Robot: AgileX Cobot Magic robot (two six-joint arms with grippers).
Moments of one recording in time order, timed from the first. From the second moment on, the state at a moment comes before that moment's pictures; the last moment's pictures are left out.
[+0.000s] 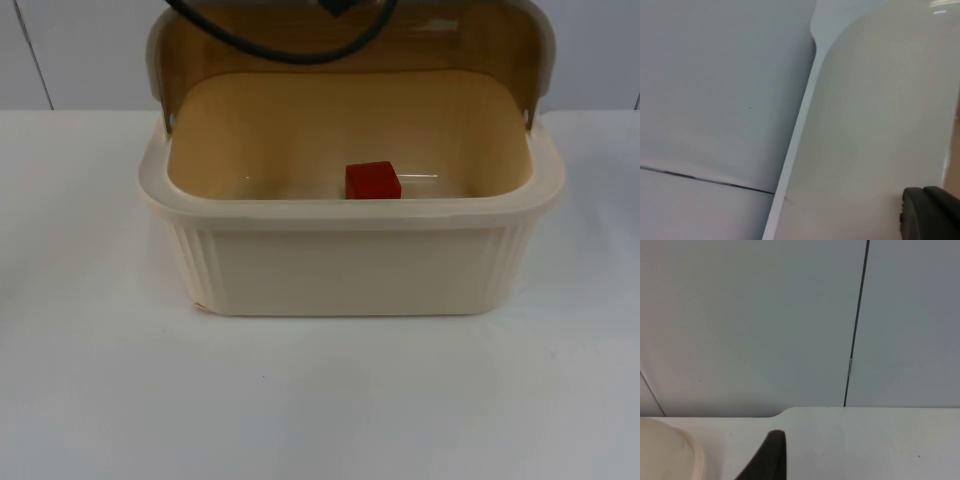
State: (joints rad) right arm -0.08 1.24 -1.28 0.13 0.52 -0.16; left arm -0.46 1.97 -1.76 -0.42 0.67 1.21
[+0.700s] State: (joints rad) right arm -0.08 1.24 -1.28 0.14 0.52 -0.17; left arm -0.50 1.84 -1.50 -0.42 0.66 1.20
